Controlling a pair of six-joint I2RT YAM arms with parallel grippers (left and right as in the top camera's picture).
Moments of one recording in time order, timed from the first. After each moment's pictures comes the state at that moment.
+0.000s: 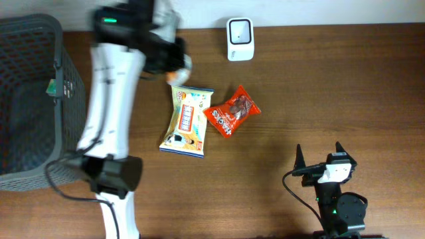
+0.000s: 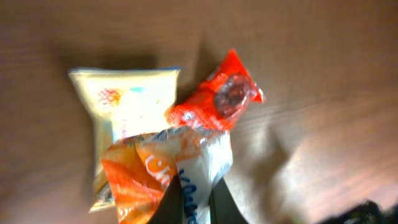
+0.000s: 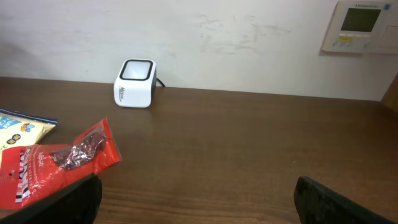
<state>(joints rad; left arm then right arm) -0.28 2.13 2.45 -1.51 0.30 -0.20 0.06 0.01 0.01 -0.07 0.04 -0.05</state>
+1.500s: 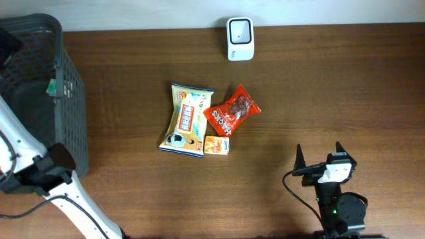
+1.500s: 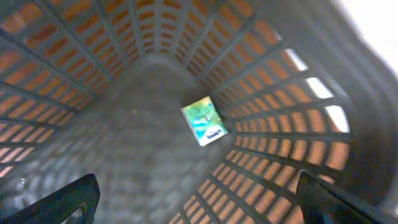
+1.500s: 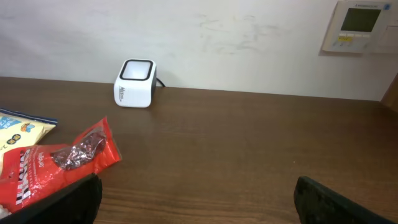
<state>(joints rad) 0.52 2.35 3.00 -1.63 -0.03 -0.47 0.06 0.01 0.01 -0.07 0.04 -0.05</state>
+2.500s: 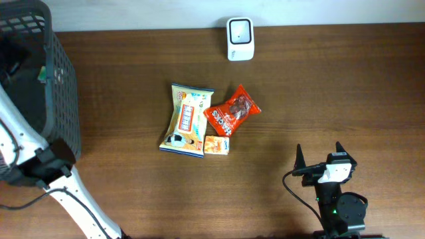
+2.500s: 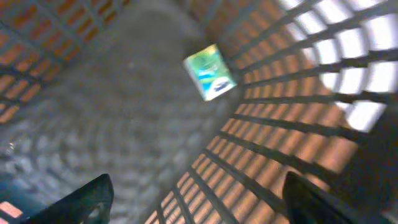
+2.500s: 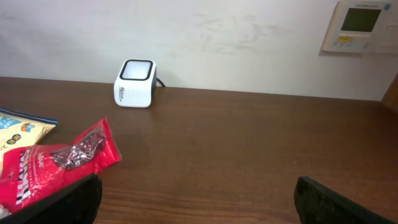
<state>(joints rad) 0.53 2.46 3.11 -1.69 0.05 -0.43 0.06 0.01 0.01 -0.07 0.04 -0.05</state>
